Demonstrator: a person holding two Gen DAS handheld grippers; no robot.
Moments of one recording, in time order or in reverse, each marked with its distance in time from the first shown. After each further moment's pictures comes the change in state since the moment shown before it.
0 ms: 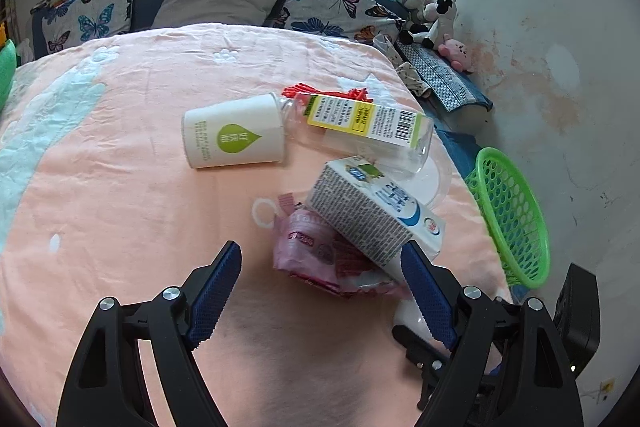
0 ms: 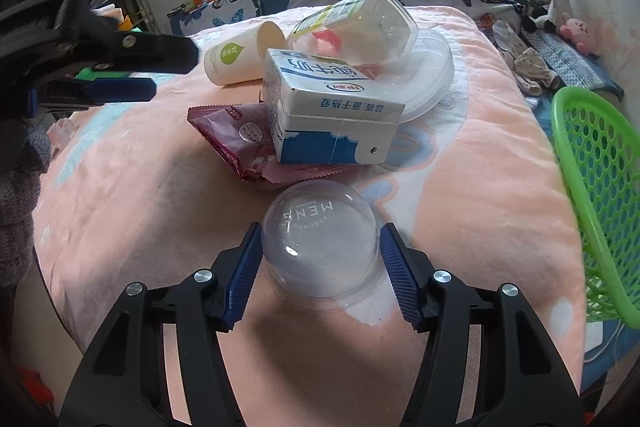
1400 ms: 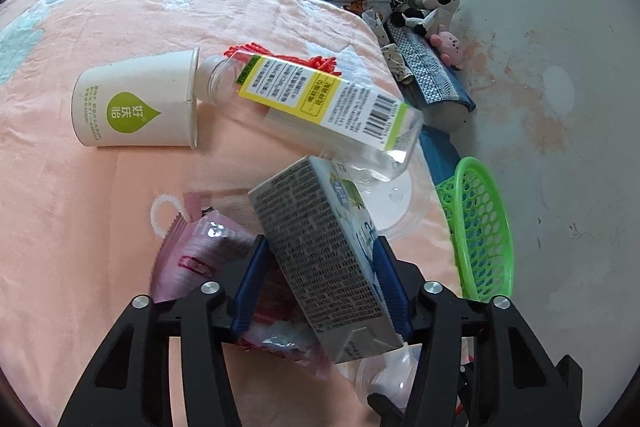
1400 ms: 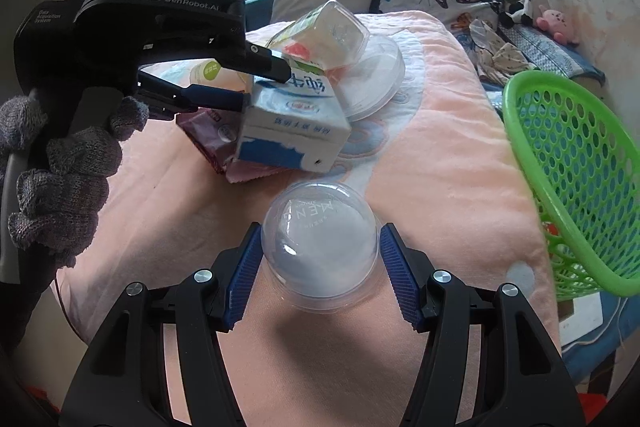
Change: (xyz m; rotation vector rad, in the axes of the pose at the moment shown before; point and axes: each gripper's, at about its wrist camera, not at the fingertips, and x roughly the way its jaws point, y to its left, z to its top) left arm 0.060 -0.022 0.021 -0.132 0.114 -0.145; right arm -0.030 -0.020 -0.012 0.064 -0.046 -0.024
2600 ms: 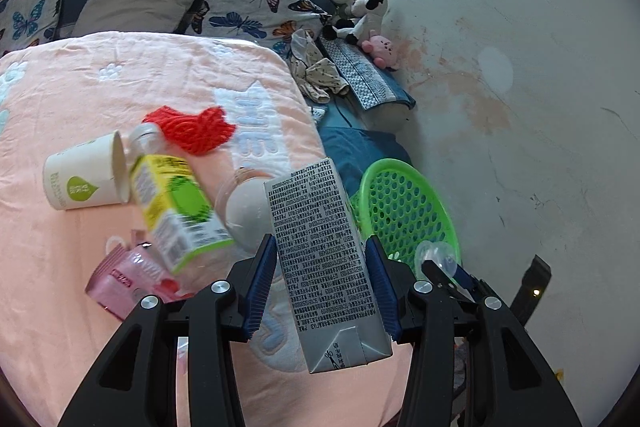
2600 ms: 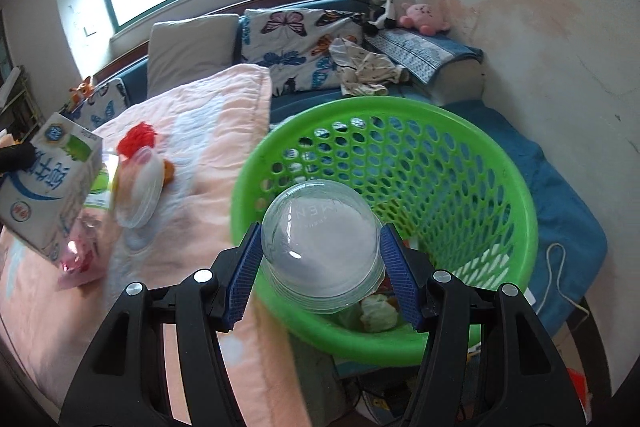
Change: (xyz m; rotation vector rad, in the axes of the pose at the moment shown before) left arm -0.044 -0.077 0.004 0.171 -0.054 -0.124; right arm -0.059 -0.154 0.010 0.264 -0.122 -0.322
